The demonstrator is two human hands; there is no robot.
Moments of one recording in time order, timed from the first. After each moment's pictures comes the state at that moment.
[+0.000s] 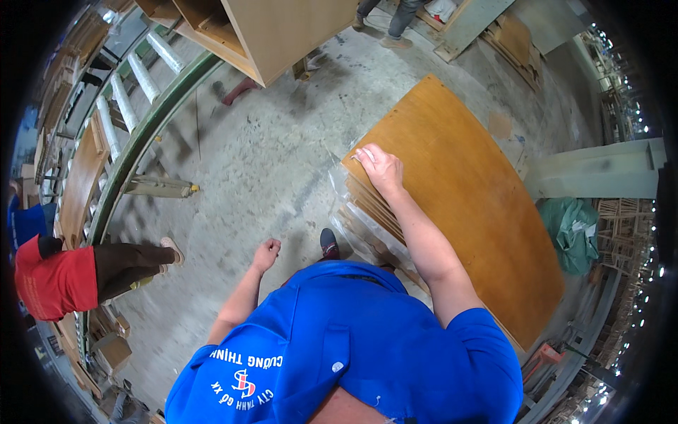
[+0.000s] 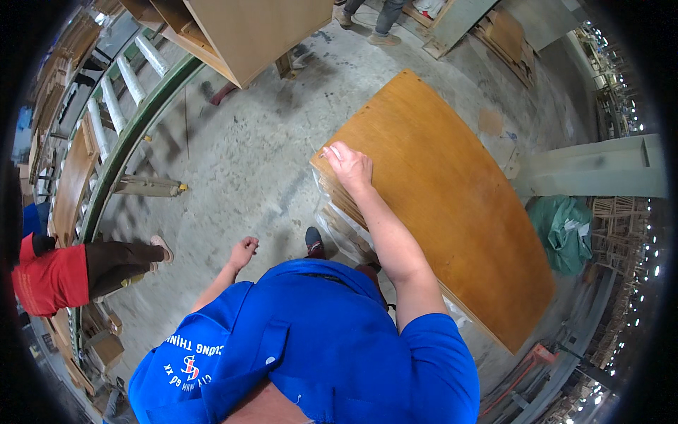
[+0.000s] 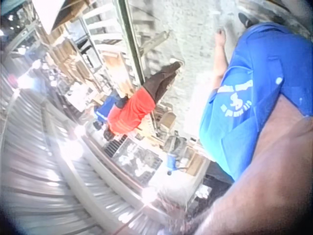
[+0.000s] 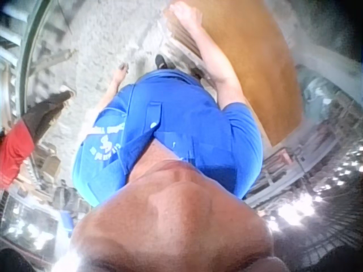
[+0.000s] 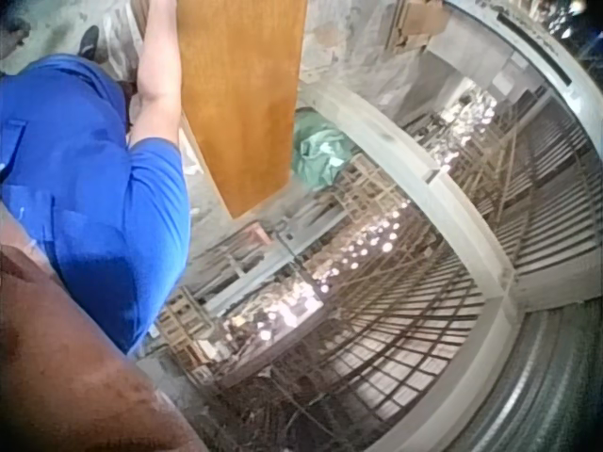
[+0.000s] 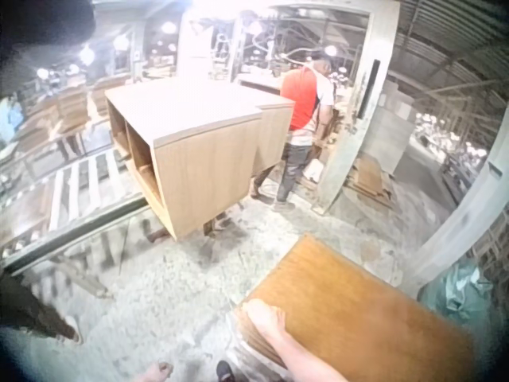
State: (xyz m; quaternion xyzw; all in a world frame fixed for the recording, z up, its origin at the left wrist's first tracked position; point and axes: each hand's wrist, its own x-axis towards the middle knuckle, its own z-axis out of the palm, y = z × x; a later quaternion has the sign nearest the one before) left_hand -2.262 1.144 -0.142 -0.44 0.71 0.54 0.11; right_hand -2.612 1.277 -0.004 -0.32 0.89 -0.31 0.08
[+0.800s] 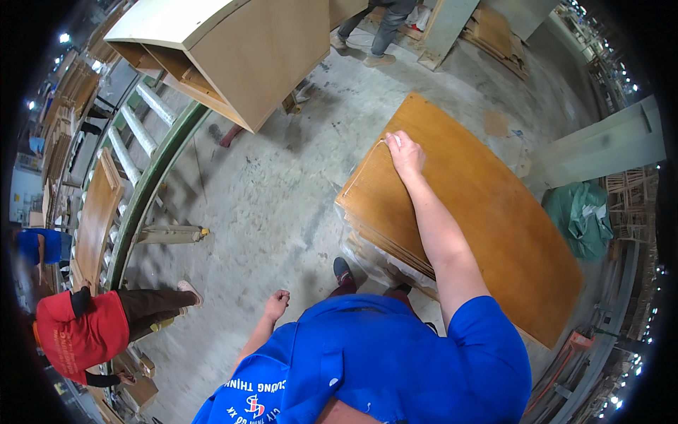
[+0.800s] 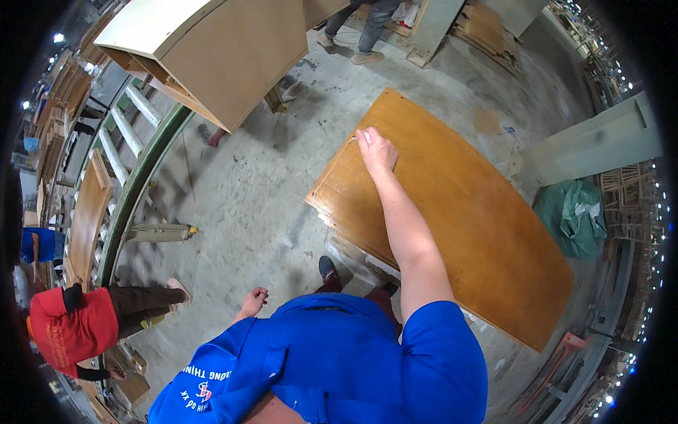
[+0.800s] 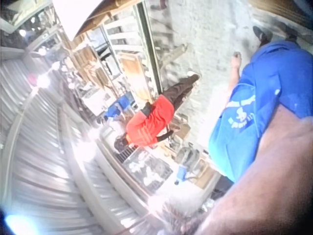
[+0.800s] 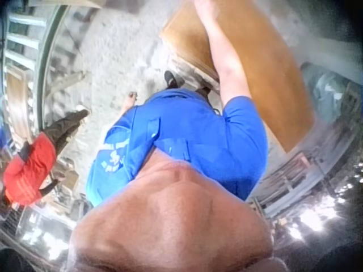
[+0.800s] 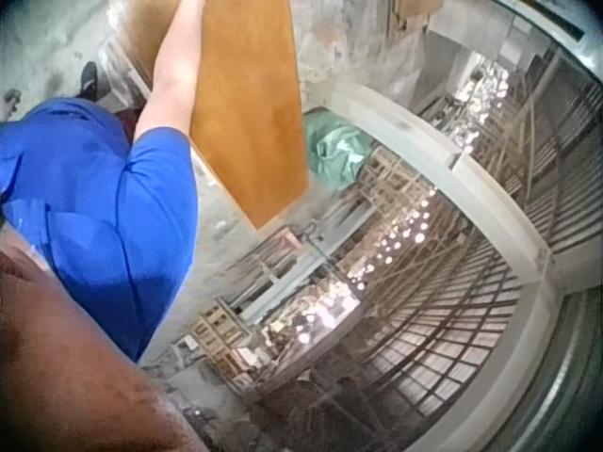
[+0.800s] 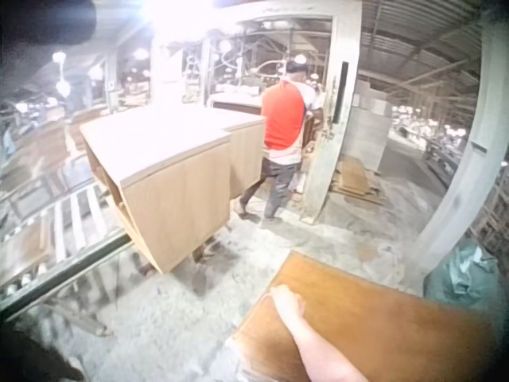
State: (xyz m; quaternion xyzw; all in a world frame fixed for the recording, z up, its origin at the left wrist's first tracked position) left_hand -2.249 1.155 -0.113 -0.48 0.67 0.54 0.17; right_hand -2.727 1.275 -0.003 -0.18 0.94 -0.29 -0.04
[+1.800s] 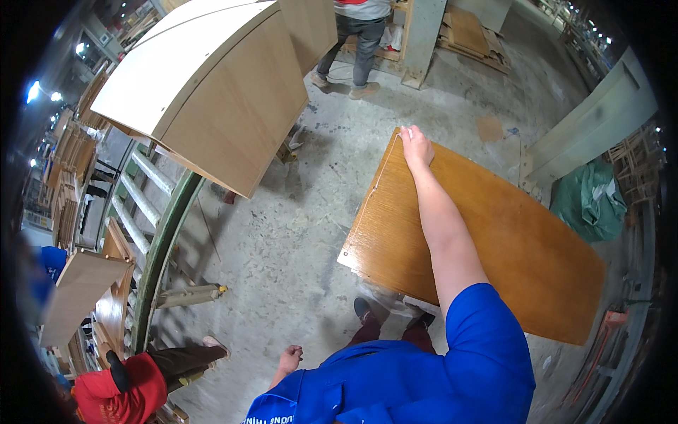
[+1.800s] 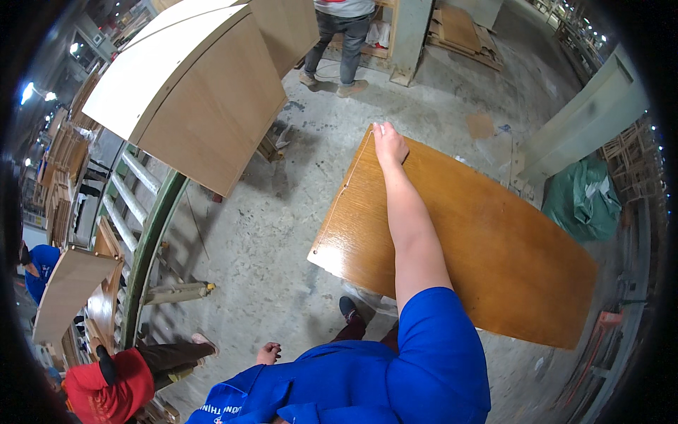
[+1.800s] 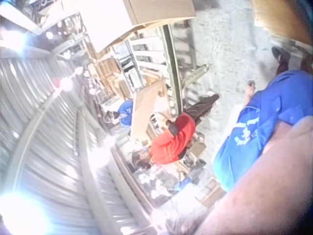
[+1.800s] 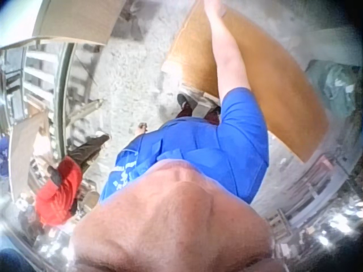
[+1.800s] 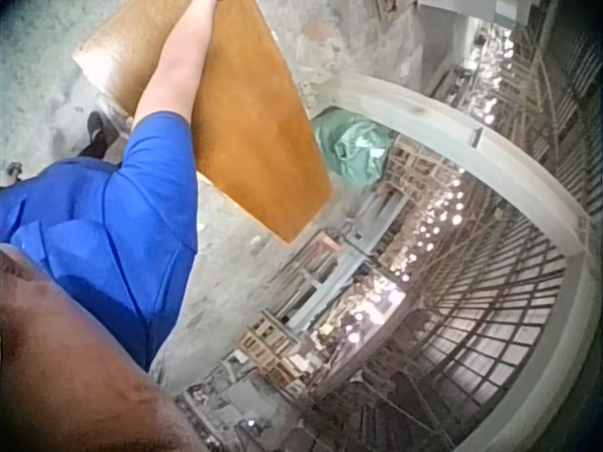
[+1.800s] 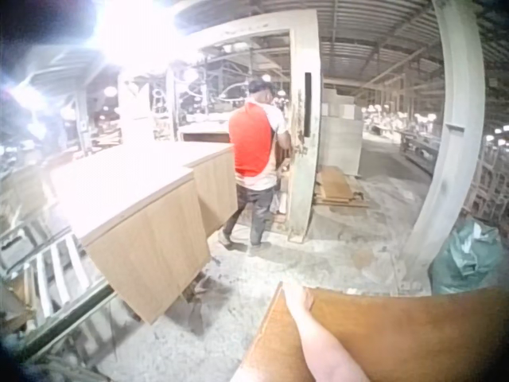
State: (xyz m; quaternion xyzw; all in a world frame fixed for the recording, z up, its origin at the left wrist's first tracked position) left_hand -2.255 1.136 -0.101 -0.52 0.63 0.54 0.21; right_hand -2.867 1.267 -0.006 -0.02 0.95 -0.30 -0.10
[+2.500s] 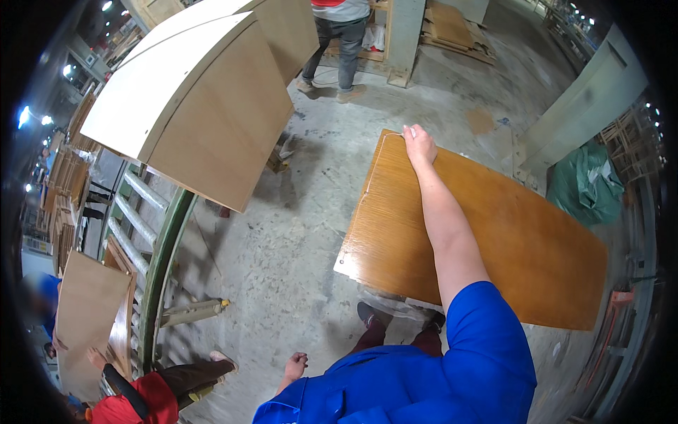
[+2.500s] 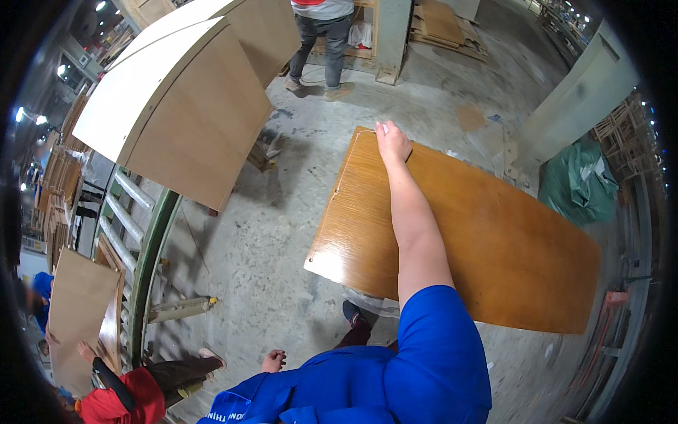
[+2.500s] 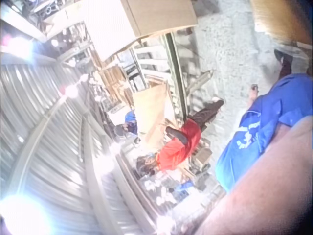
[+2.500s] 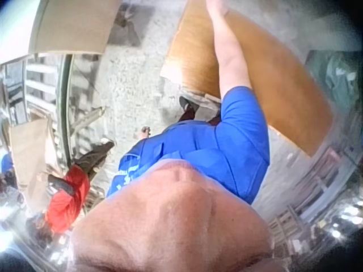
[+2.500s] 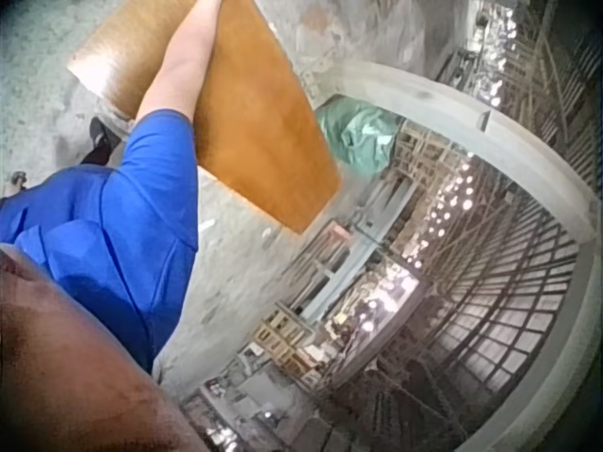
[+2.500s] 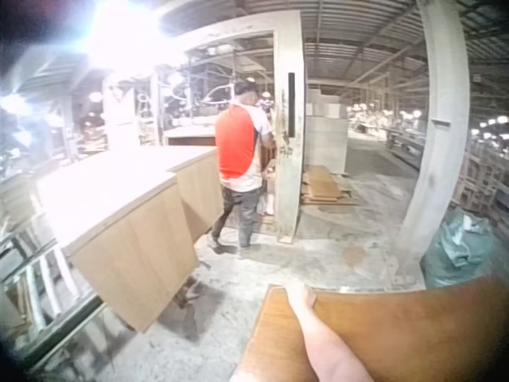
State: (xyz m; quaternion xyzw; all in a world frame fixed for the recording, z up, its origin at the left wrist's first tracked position) left_hand -2.265 1.130 -0.102 -0.52 0.64 0.53 0.22; right_hand -2.884 1.296 -0.005 0.02 0.95 -0.30 -0.11
